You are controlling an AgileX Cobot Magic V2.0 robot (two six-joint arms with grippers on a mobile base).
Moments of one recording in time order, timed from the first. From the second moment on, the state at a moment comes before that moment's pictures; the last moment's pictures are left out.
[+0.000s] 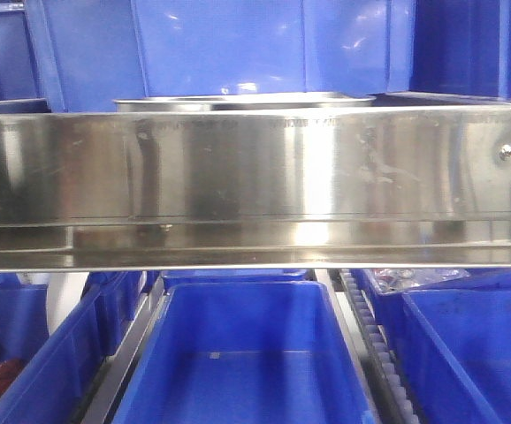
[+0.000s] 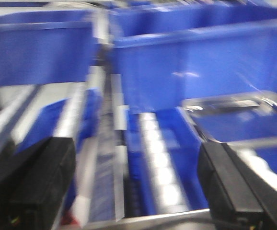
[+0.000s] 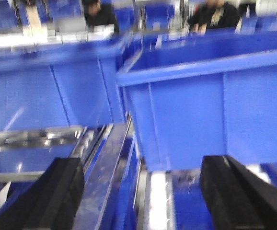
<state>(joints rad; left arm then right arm) -0.14 0.48 -0.78 -0.16 0.57 0.23 0.05 0.38 -0.64 0.12 0.44 0.06</state>
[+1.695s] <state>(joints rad) -0.45 1.86 -1.72 0.12 0.97 -0.40 0.39 1.89 -1.77 -0.04 1.01 0.33</state>
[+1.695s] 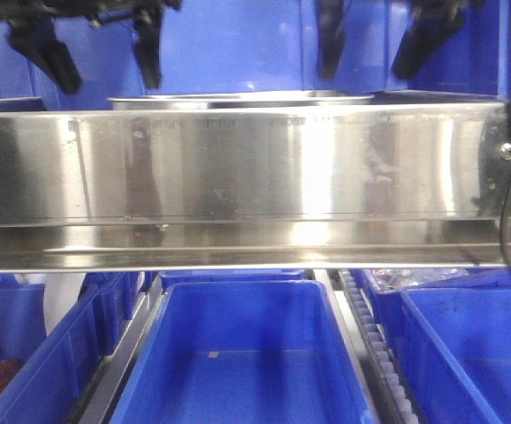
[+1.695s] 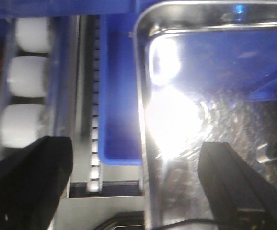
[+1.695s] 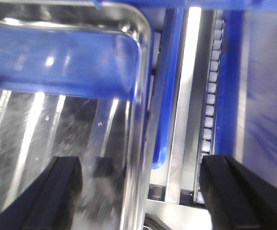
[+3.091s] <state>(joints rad) -0.45 1.93 -1.73 0.11 0.95 -0.41 0.39 1.96 -1.78 -0.03 0.98 0.32</state>
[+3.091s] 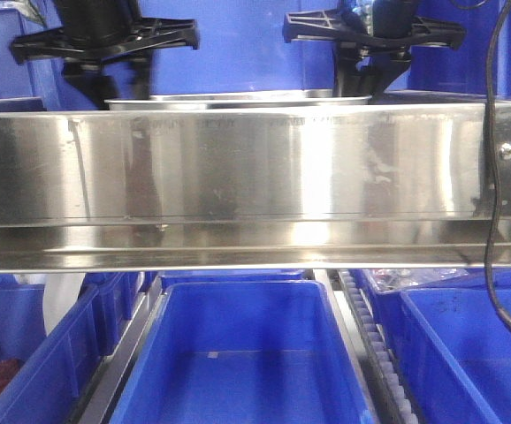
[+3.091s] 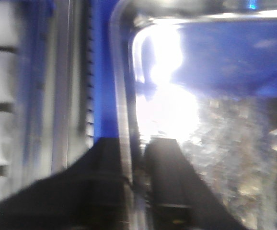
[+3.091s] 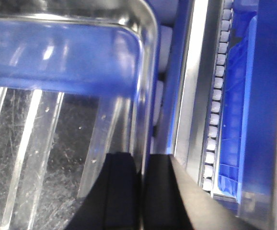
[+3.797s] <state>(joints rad) -0.53 1.70 -1.79 0.15 1.19 -0.42 0.44 1.64 -1.72 -0.05 1.12 0.32</state>
